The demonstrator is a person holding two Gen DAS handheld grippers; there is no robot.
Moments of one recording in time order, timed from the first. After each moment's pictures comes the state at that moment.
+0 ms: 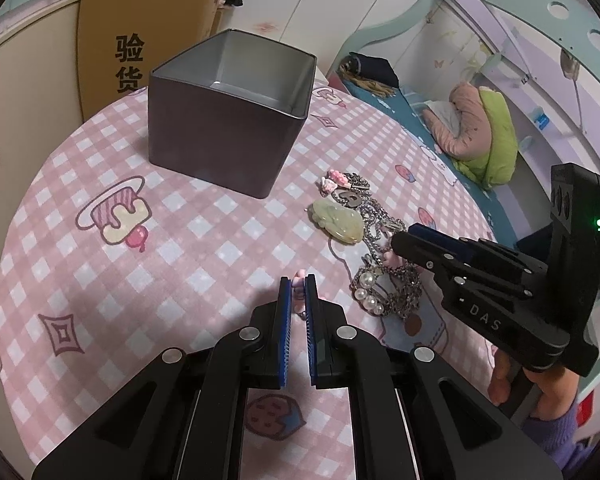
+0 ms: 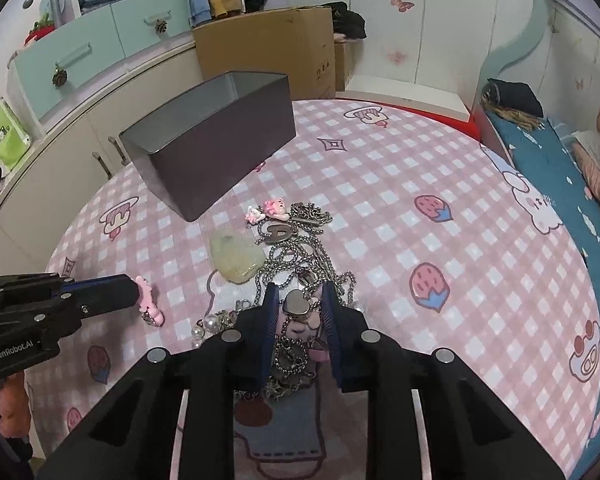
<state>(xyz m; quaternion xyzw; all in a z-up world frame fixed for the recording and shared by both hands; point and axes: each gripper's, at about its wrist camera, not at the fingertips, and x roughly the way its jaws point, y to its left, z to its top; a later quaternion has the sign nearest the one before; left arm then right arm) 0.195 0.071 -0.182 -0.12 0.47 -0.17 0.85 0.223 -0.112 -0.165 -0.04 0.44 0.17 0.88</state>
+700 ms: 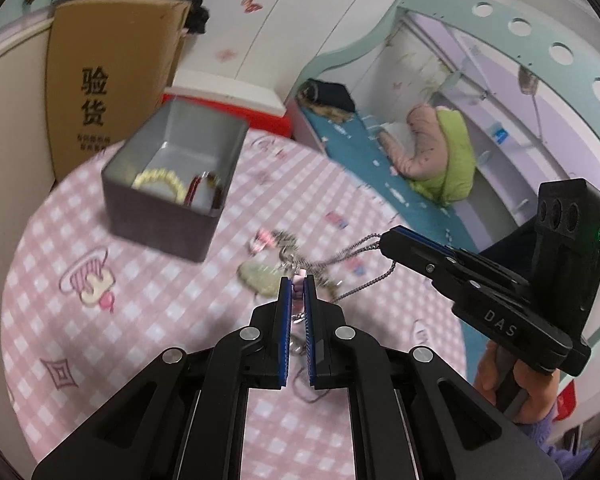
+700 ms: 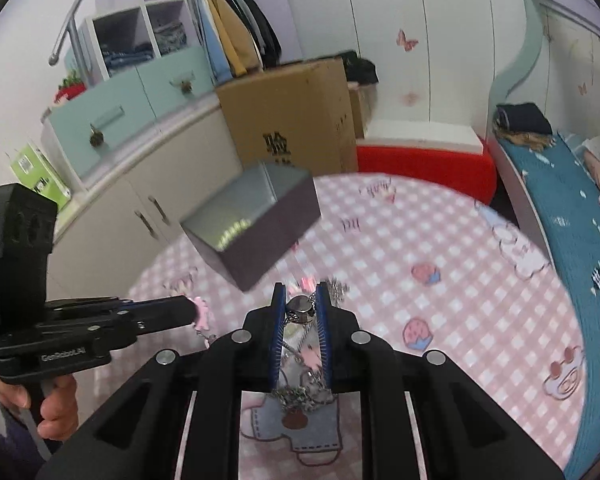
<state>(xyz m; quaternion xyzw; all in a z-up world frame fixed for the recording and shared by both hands) 0.204 0.063 -0.114 -0.14 0.42 -0.24 0.86 0.208 -0.134 -0.085 0.03 0.37 0.22 0.90</state>
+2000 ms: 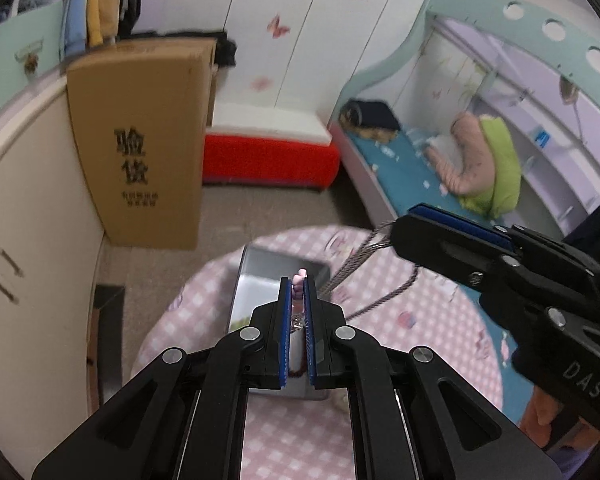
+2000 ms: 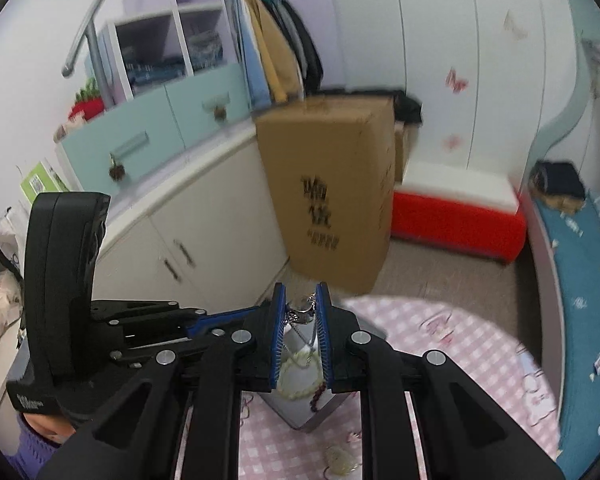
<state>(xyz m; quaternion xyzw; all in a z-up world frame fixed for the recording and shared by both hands) 0.327 0.112 -0.043 -0.08 0.43 -0.16 0.88 0.314 -0.025 0.008 -0.01 0.36 0.26 0.89</state>
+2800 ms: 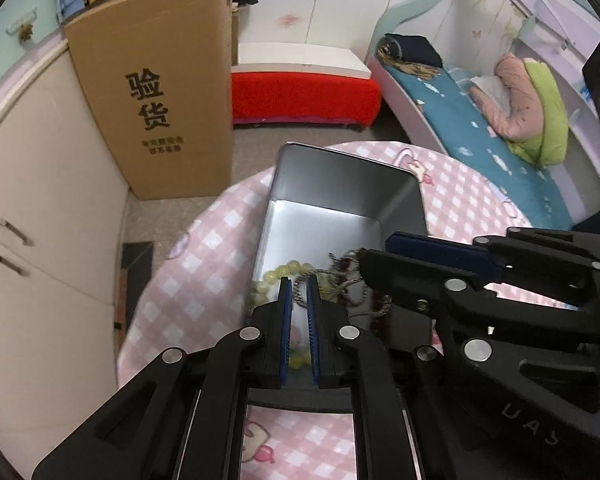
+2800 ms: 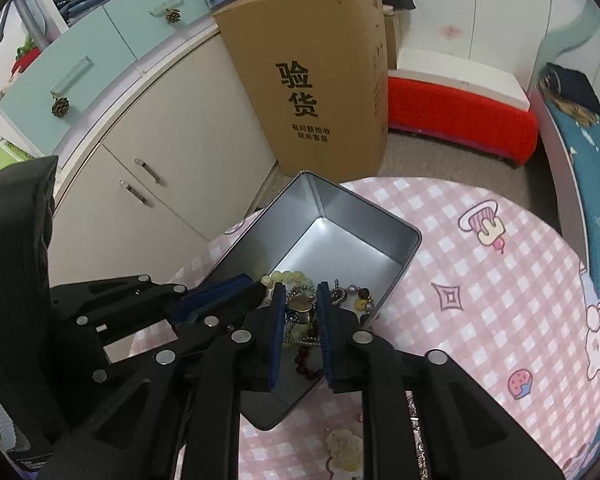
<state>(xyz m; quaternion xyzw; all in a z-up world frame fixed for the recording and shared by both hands) 0.350 0.095 -0.135 -0.02 0.52 -0.11 0.85 0.358 -0.005 -0.106 0.00 0.53 0.23 0.82</state>
